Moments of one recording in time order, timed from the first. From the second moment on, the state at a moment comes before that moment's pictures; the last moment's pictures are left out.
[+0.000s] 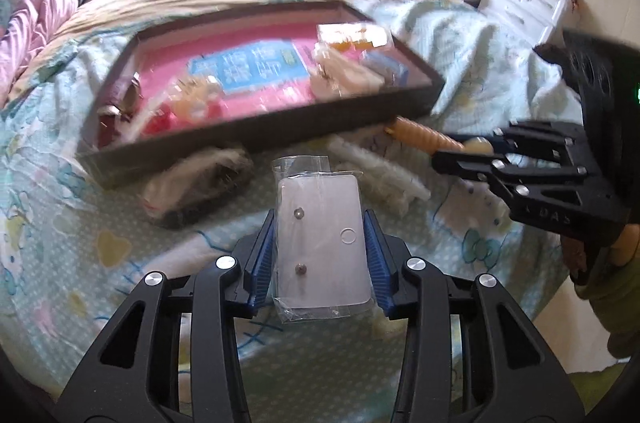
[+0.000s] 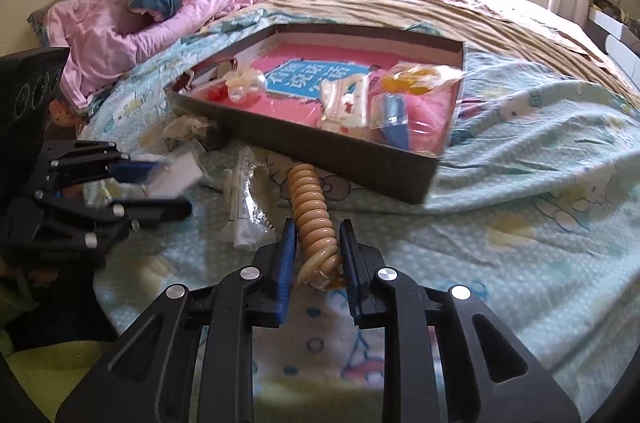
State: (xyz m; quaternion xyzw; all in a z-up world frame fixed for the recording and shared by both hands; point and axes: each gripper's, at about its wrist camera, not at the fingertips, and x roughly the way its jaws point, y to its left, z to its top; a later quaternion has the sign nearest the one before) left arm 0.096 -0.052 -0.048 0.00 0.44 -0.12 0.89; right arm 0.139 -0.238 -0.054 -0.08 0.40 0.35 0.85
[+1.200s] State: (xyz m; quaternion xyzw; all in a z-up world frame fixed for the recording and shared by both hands) left arm 0.127 0.017 0.017 -0.06 0.37 -0.07 0.92; right arm 0.174 -0.231 0.033 -0.02 0.31 0.32 0.90
